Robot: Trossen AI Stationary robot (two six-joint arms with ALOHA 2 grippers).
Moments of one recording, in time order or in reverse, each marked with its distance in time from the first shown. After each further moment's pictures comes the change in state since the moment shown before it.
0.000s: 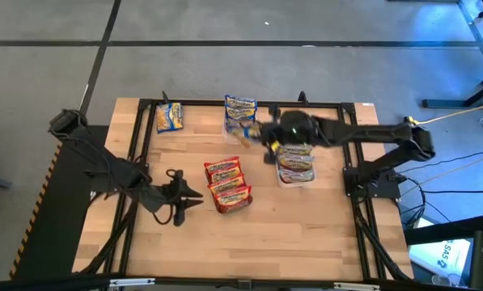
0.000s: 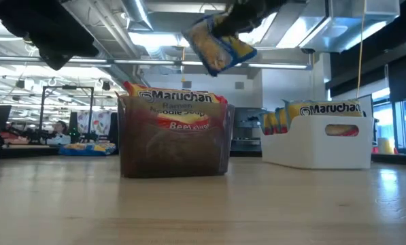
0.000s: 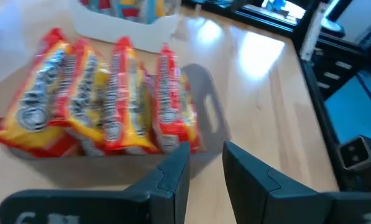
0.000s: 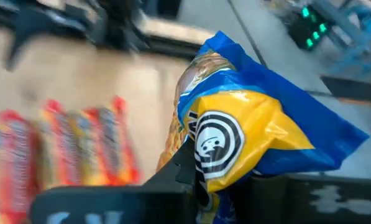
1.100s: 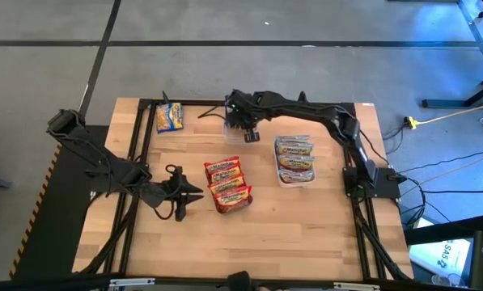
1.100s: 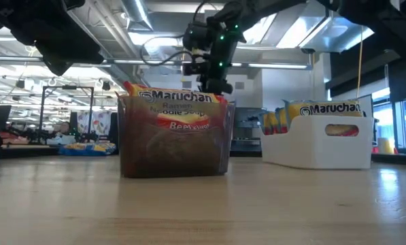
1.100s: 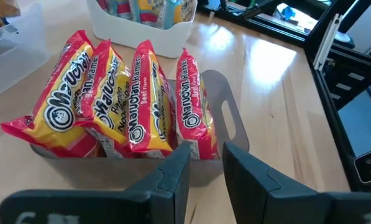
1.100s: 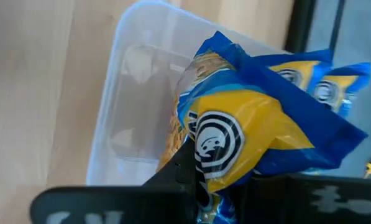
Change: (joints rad) left arm 0.045 -0.037 -0.047 0.029 -0.010 -0.001; right arm -0.238 0.741 0.773 -0.710 0.043 -0.383
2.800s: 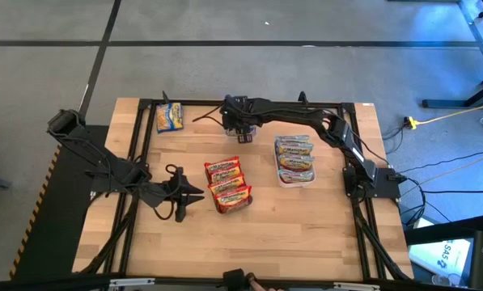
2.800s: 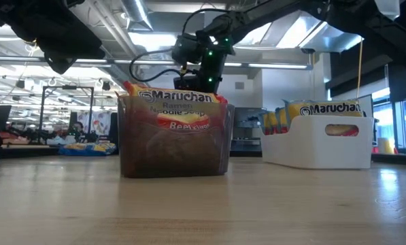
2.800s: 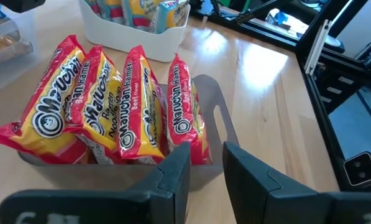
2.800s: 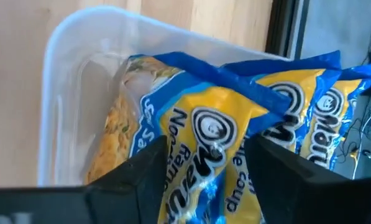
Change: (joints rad) left arm 0.000 0.005 0.001 0.034 0.011 0.011; right arm 0.020 0.118 0.047 0.078 0.156 0.058
